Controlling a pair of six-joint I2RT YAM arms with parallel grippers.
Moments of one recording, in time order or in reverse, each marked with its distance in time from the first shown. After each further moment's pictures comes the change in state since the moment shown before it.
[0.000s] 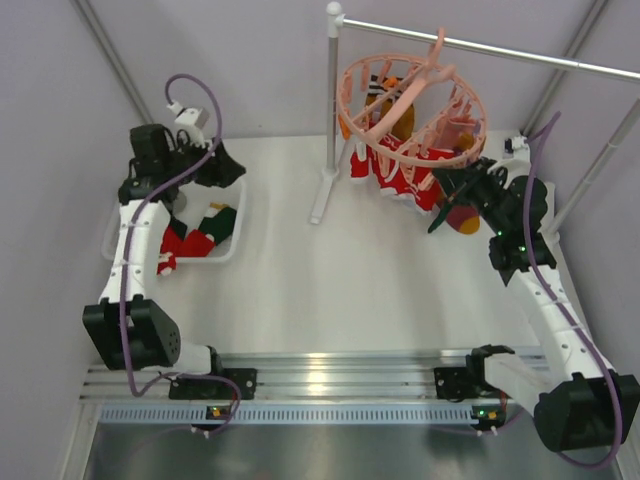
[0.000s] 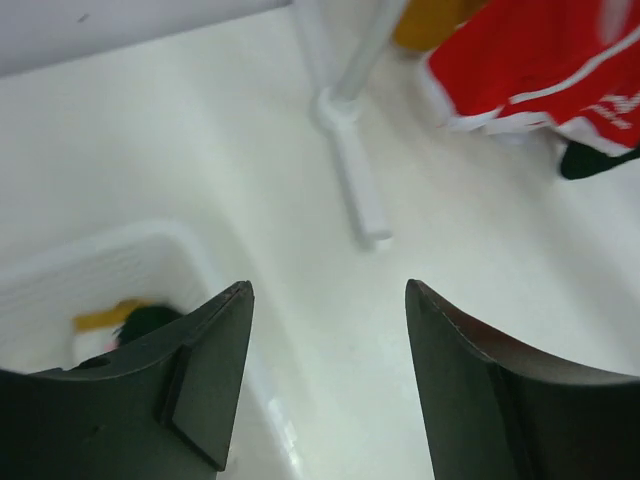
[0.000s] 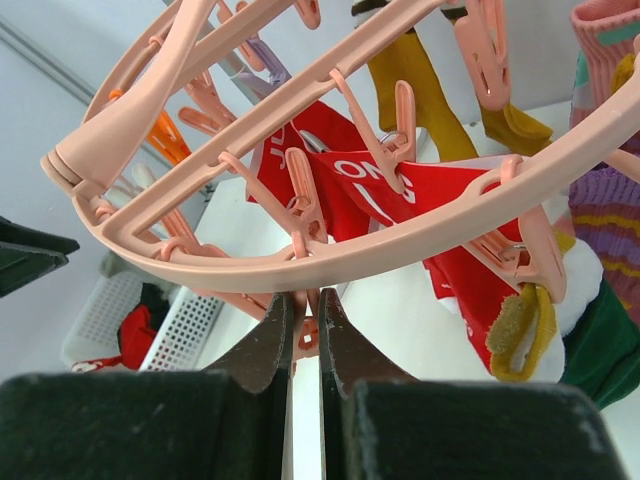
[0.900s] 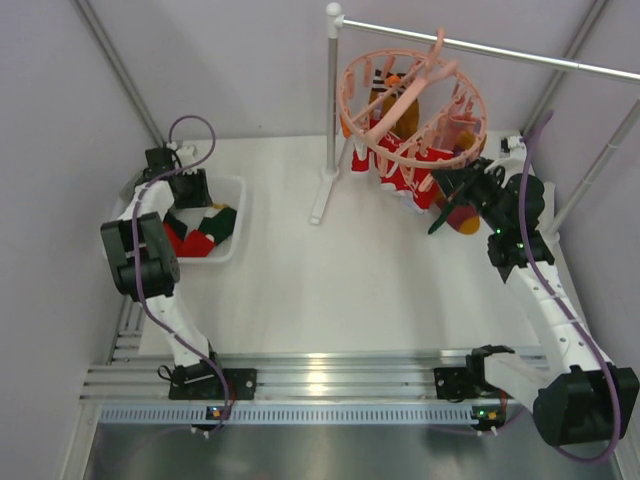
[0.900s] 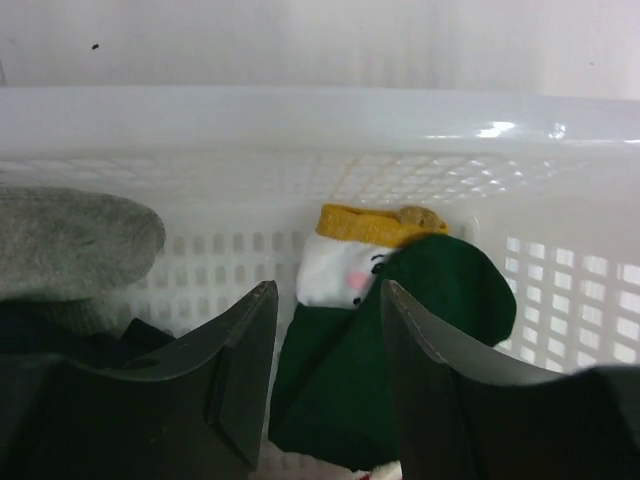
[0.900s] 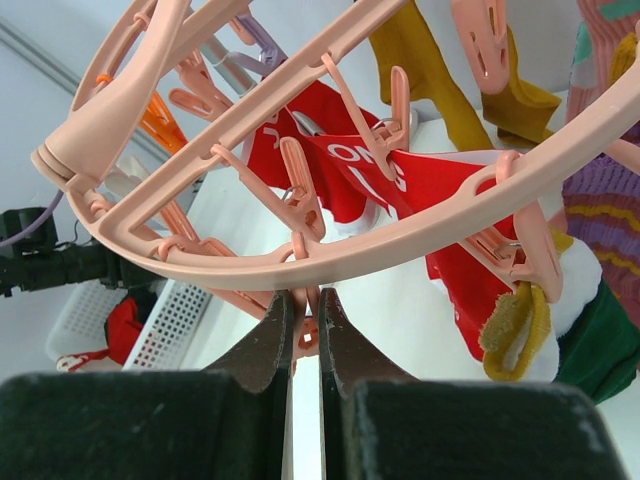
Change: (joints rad) left arm 0.242 0.535 0.069 -0.051 -0.348 0.168; right arm -0.006 0.032 0.002 -0.002 -0.012 -0.028
